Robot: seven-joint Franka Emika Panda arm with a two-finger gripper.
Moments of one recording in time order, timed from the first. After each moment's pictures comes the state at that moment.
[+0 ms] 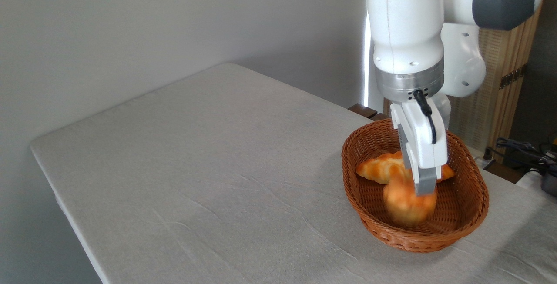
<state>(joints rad) -0.20 -0.47 0.57 -2.30 0.30 1.69 1.69</state>
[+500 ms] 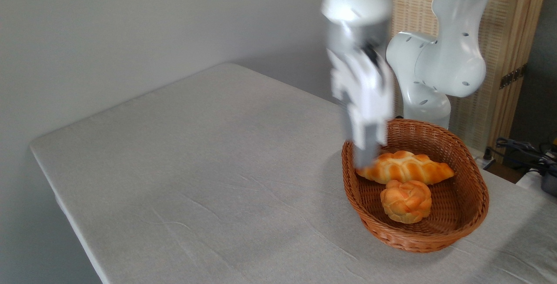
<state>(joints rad) -0.18 -0.45 0.34 -2.16 0.10 1.70 1.39</state>
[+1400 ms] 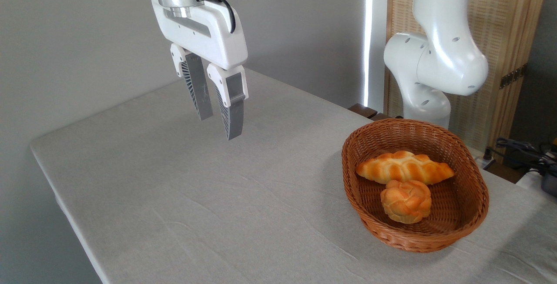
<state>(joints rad) -0.06 -0.01 -0.01 -1.62 -0.02 1.62 0.74</state>
